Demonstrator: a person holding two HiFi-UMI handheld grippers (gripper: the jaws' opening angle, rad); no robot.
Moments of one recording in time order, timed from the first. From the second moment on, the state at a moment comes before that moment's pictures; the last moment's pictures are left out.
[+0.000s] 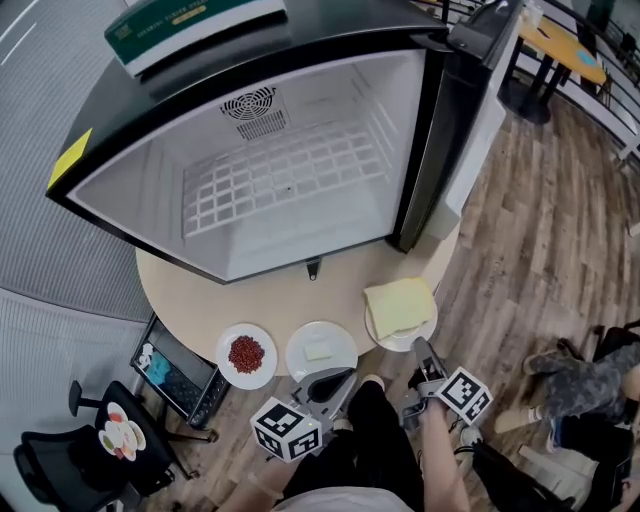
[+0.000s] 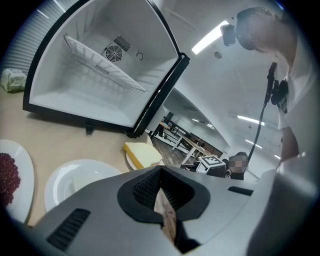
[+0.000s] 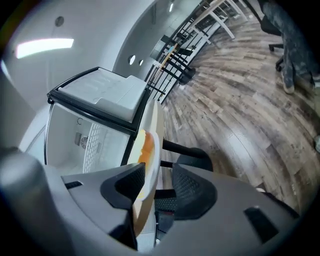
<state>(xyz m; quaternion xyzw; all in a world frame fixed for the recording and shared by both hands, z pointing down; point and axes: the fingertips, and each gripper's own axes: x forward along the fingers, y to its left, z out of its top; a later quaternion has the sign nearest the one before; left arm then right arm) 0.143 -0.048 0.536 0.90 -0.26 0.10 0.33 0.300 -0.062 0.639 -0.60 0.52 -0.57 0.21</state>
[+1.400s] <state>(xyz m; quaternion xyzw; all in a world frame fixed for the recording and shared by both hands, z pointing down) 0.104 -0.064 0.493 0.91 -0.31 0.04 0.28 0.281 -0.082 0.549 -0.51 0.51 -0.59 0.36</state>
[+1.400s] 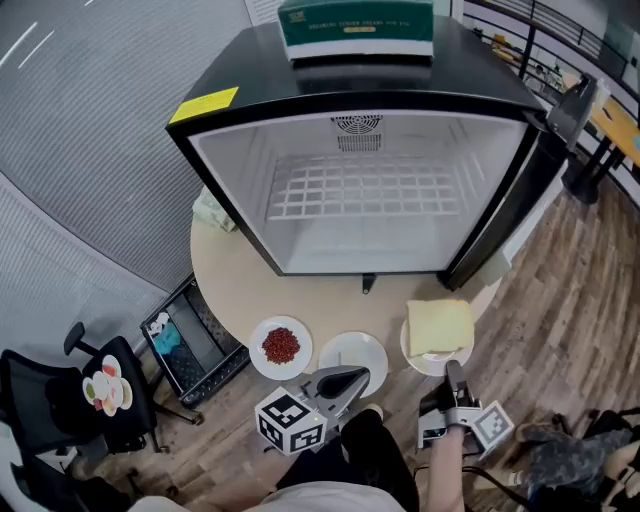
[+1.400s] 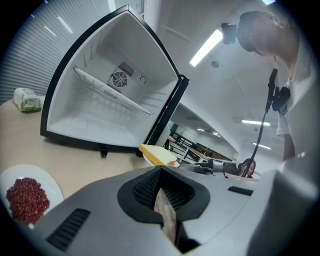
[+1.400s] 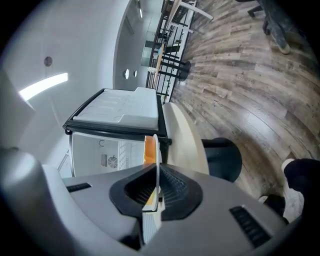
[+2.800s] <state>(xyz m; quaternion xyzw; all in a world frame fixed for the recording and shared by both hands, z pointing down) -0.103 -0.151 0.404 0.93 -0.30 -0.01 0.20 0.035 -0.320 0.390 -0.44 0.58 -0.59 0.34</state>
